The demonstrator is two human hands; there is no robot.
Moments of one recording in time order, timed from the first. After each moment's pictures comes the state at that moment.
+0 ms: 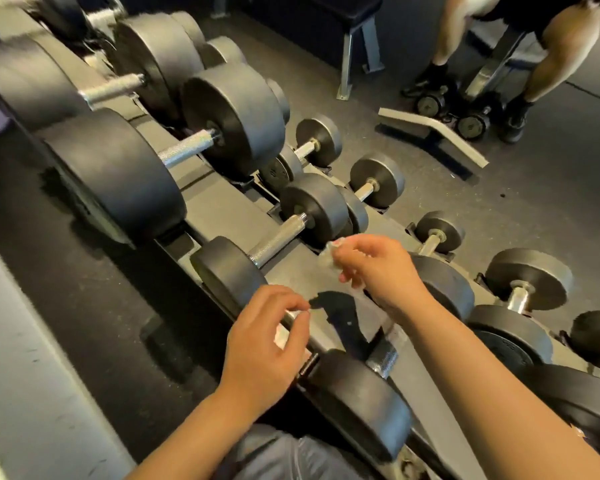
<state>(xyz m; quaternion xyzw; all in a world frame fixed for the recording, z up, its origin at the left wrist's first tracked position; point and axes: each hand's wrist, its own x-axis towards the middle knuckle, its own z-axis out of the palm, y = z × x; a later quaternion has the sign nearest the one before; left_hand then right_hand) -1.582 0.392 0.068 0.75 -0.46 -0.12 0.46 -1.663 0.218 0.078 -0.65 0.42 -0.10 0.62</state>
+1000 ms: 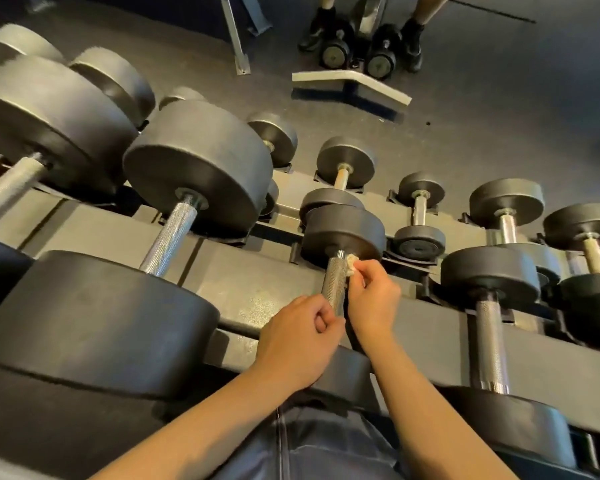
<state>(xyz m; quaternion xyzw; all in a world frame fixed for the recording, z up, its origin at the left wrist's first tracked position) -1.404 0.318 0.054 0.70 -0.54 -0.45 0.16 -1.520 0.258 -0.017 -0.55 0.73 -0.28 0.29</state>
